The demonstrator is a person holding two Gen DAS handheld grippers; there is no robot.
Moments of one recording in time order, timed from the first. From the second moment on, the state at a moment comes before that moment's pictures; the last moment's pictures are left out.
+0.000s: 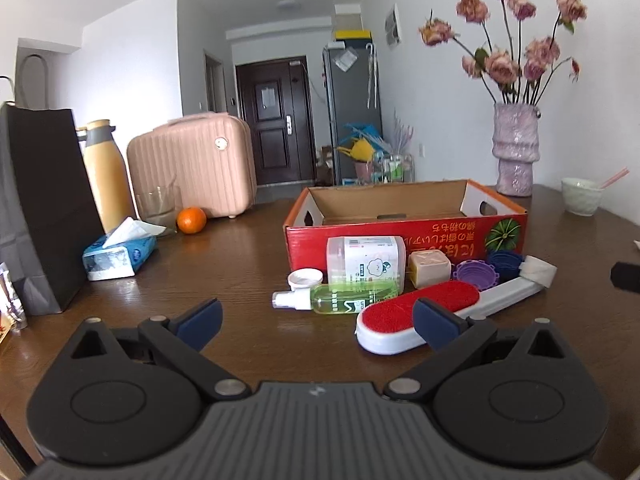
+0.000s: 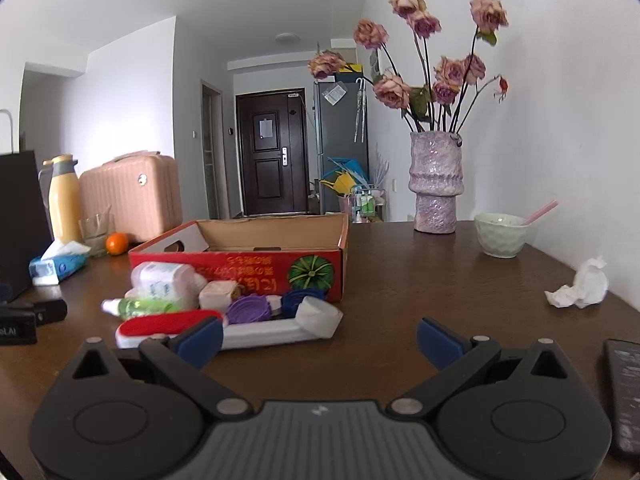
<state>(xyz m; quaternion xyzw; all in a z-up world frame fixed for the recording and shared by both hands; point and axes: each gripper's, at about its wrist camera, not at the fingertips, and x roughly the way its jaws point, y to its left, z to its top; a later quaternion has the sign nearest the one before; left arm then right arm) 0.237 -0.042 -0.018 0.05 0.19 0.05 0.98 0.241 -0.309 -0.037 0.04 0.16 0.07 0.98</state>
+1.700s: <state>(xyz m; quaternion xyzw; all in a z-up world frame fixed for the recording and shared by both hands) 0.389 -0.027 -0.049 0.03 0.27 0.01 0.96 0.405 -0.329 -0.075 0.17 0.30 0.15 0.93</state>
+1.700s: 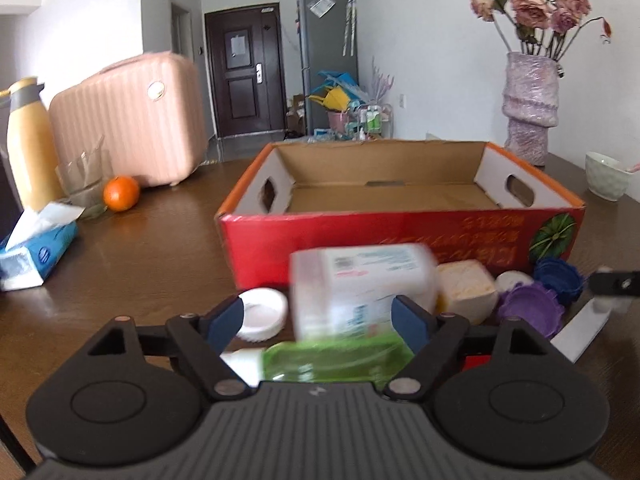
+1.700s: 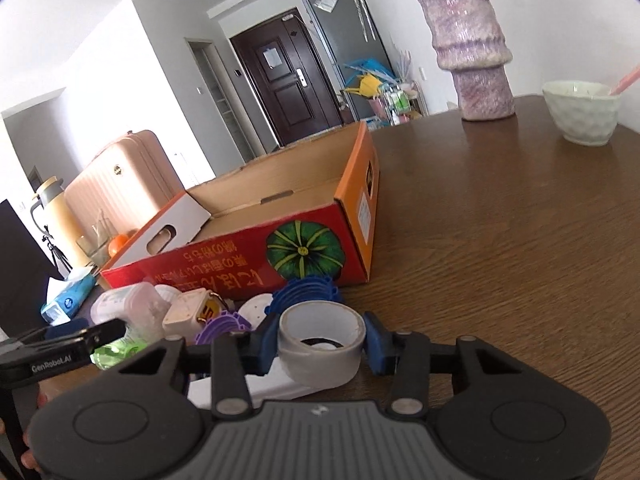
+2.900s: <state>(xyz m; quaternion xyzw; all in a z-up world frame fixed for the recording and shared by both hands) 0.292 -0.023 -0.046 0.04 0.40 -0.09 0.91 0.336 -0.324 -0.073 0.16 0.27 0.15 0.94</state>
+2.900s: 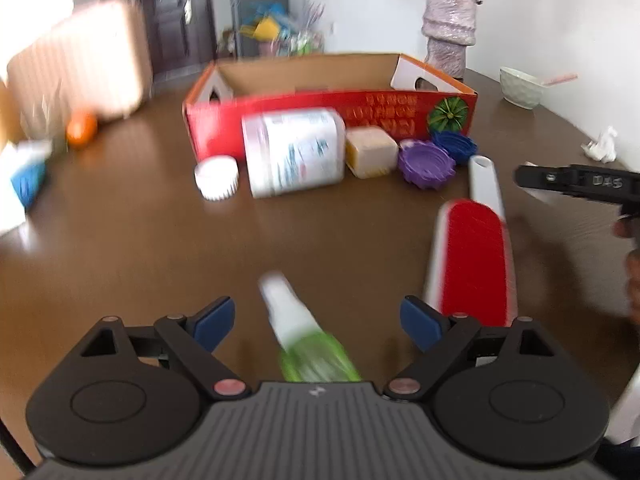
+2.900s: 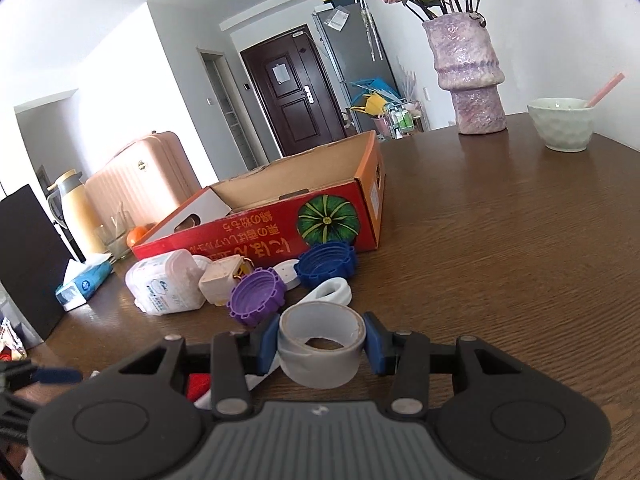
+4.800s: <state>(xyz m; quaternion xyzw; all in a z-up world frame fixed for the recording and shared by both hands) 0.476 0.022 0.121 0.00 0.19 -0.05 0.98 0.462 -0.301 0.110 0.03 0.11 0.20 0.97</state>
